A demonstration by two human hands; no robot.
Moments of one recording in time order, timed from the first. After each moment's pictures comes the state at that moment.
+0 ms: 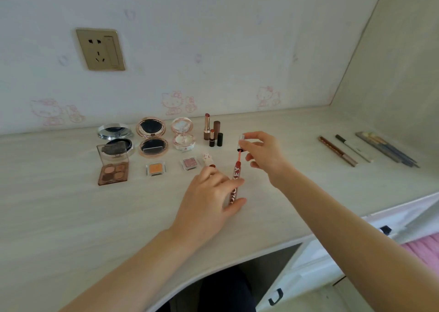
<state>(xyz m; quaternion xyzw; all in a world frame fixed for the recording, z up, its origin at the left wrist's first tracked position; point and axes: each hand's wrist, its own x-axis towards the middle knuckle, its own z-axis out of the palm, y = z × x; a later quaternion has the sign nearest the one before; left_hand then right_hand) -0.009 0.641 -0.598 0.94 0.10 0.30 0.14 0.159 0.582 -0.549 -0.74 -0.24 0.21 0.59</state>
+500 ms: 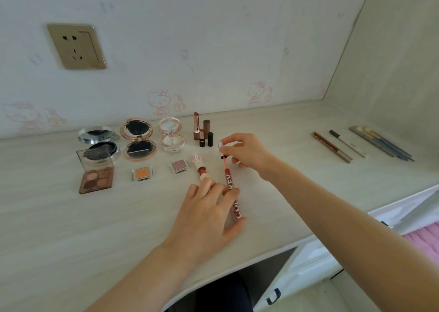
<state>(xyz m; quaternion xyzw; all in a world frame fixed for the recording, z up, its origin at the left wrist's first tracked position) -0.005 0.628 -0.606 0.97 0.09 0.24 -0.01 0.177 0.600 -0.556 -0.78 -0.31 0.26 0.48</state>
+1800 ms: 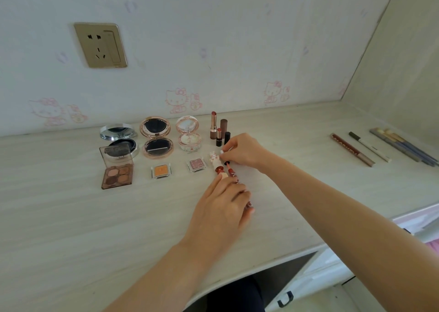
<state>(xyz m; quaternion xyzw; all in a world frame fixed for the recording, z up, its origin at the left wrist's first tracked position) 0.003 0.644 -0.622 0.95 0.06 0.30 0.03 0.173 0.649 -0.567 -0.83 -0.40 0.19 0.33</state>
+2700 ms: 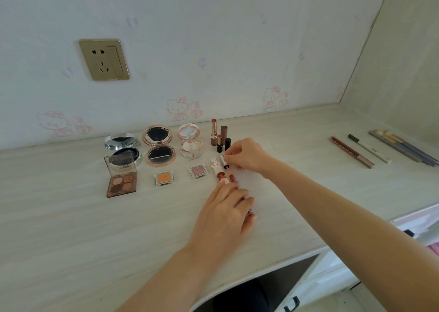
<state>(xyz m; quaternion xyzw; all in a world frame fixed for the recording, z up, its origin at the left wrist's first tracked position) 0.000 0.641 -0.619 0.95 0.06 0.29 0.04 0.174 0.640 -0.566 -0.82 -0.40 0.19 0.37</state>
